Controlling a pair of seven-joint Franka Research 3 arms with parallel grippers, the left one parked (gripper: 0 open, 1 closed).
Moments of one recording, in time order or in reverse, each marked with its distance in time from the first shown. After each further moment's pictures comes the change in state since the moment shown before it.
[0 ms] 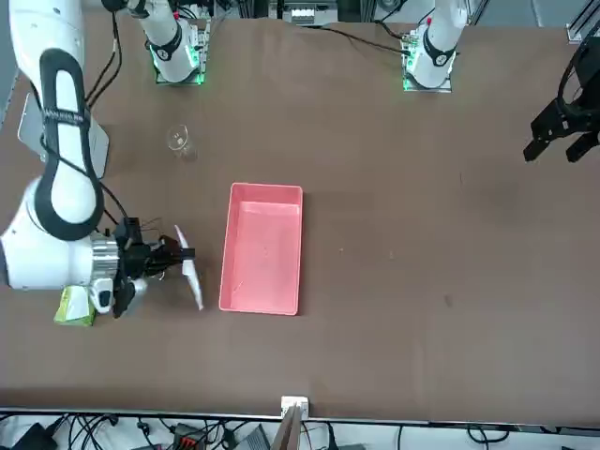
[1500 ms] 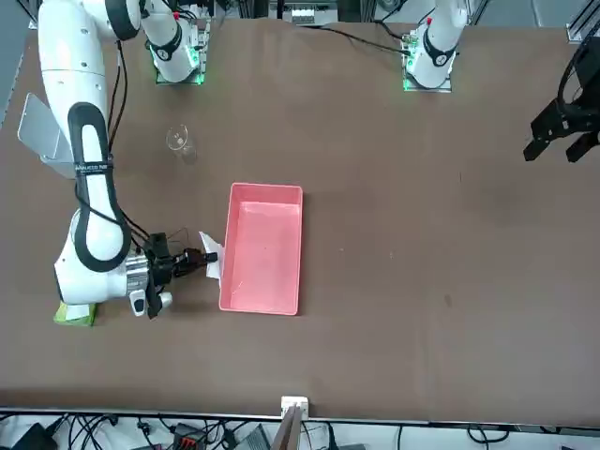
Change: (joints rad) arm 0.017 0.131 0.001 -0.008 0.128 0.026 -0.007
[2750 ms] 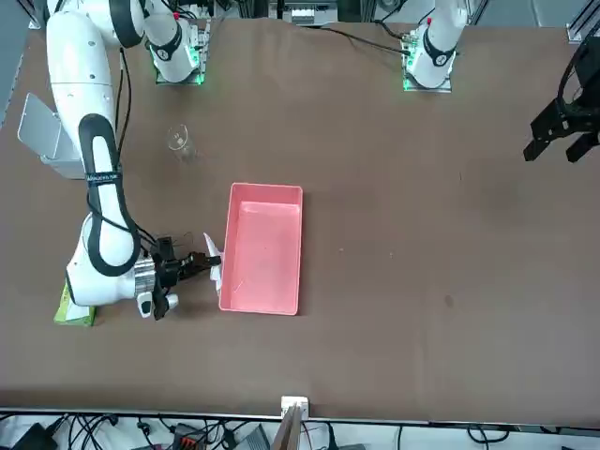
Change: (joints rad) arm 0.004 0.039 0.000 0.000 0.000 0.039 -0.034
